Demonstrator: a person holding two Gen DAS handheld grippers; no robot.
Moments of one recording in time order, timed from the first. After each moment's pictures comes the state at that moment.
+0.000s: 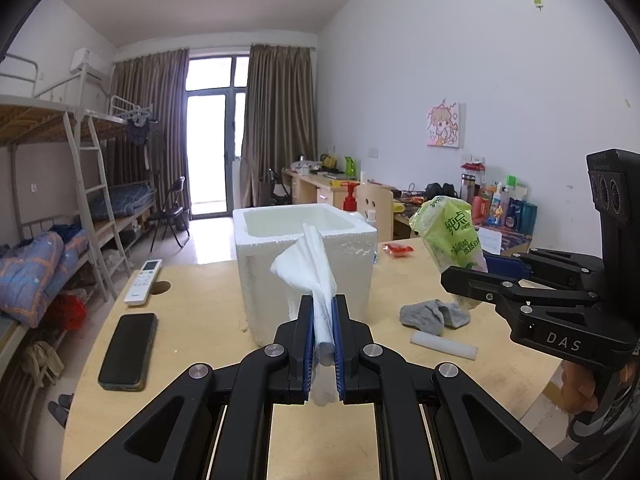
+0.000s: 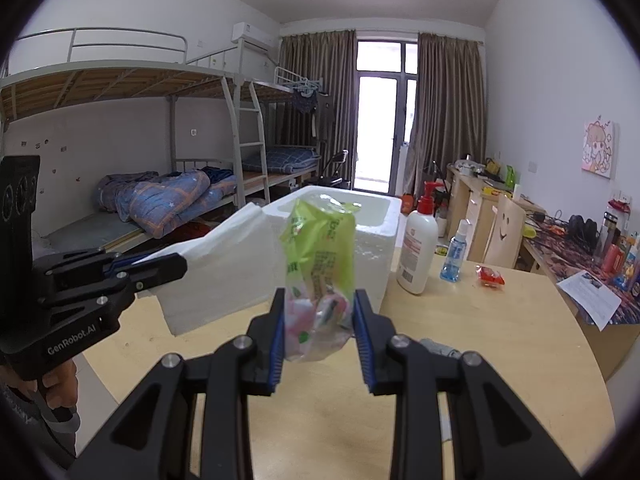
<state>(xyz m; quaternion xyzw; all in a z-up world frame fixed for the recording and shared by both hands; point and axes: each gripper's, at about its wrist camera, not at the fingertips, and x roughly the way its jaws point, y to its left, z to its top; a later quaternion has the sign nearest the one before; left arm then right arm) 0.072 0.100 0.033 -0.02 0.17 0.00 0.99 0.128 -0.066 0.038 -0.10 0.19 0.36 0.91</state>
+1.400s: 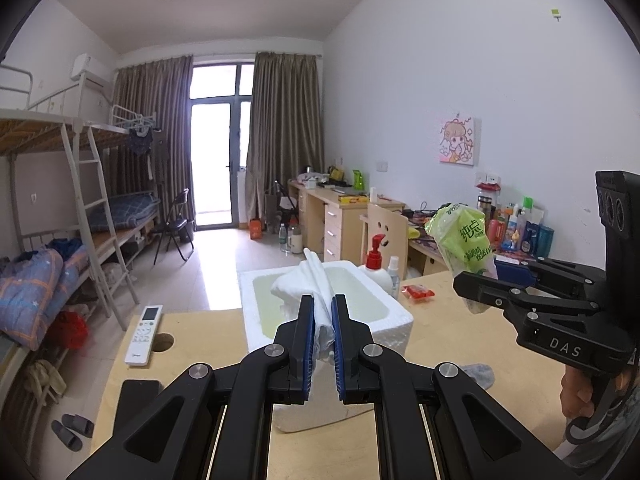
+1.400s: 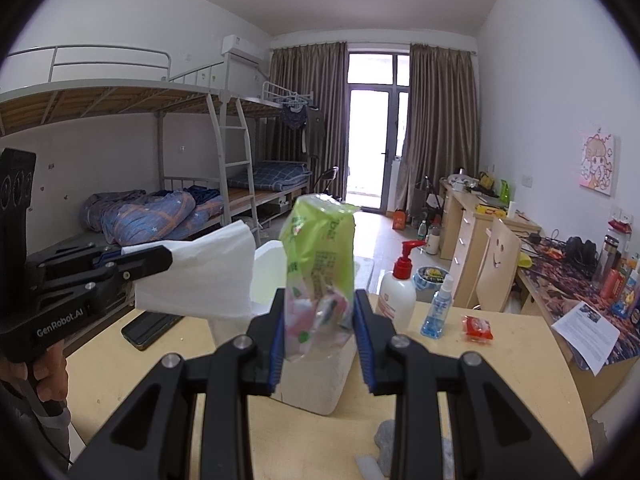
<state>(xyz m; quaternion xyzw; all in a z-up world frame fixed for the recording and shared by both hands) 0.143 0.126 0.083 -0.02 0.16 0.01 0.99 0.200 -0.042 0.088 -0.09 0.17 0.35 0.92</state>
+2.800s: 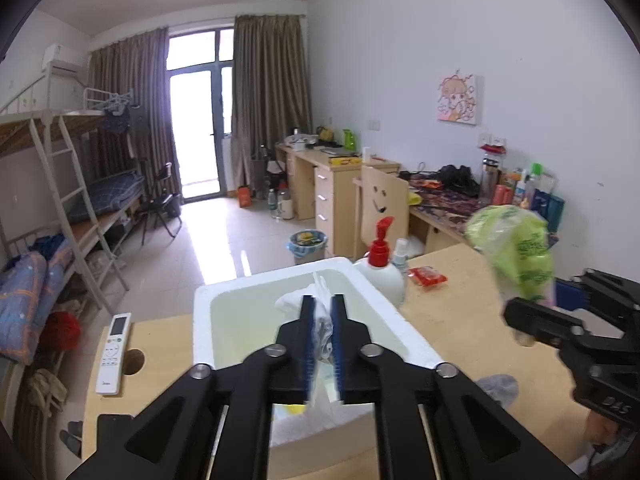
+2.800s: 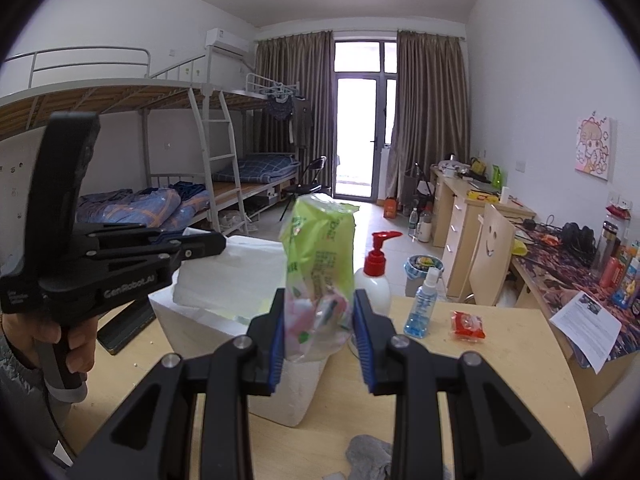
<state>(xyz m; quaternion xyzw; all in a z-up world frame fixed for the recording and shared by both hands) 0.243 0.121 0.079 0.01 0.24 0.00 0.97 0.237 -0.053 0.083 -0.08 0.19 0.33 0.92</state>
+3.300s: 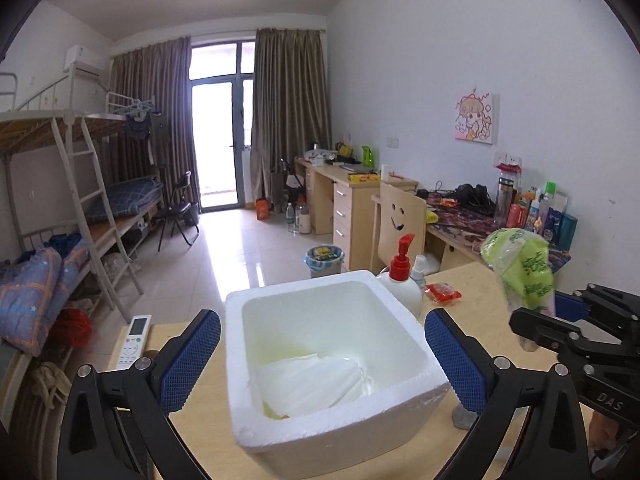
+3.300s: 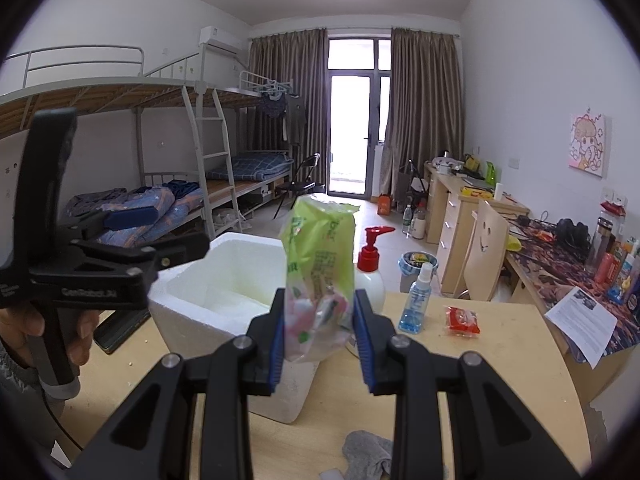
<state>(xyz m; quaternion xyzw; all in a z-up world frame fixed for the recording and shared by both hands) 0.221 0.132 0.089 -0.01 0.20 0.03 0.98 0.238 -0.047 0.083 -0.08 0.19 0.32 0.92</state>
